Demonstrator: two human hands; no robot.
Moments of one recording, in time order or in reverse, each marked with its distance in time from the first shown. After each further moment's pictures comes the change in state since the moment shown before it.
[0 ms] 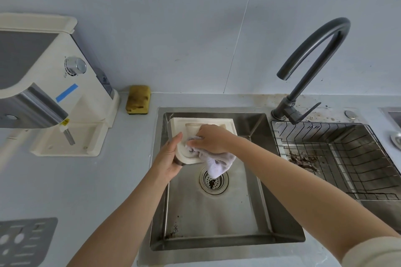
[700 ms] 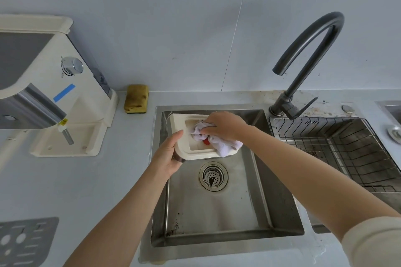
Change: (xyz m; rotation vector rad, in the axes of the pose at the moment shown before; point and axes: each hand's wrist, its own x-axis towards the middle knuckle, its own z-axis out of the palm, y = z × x) left_hand 0.000 0.003 0.006 0.023 0.099 -0.025; right_hand 0.003 0.035 -0.019 -0.170 0.120 -0.049
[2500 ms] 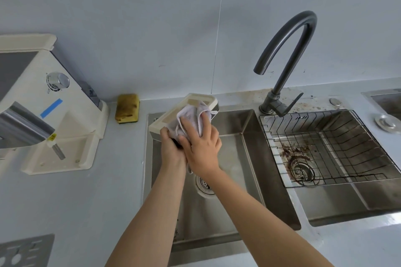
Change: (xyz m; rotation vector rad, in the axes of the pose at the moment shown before) left_hand -0.007 -0.001 0.066 -0.307 0.158 0.133; right_hand -0.038 -0.066 0.058 0.444 0.584 0.219
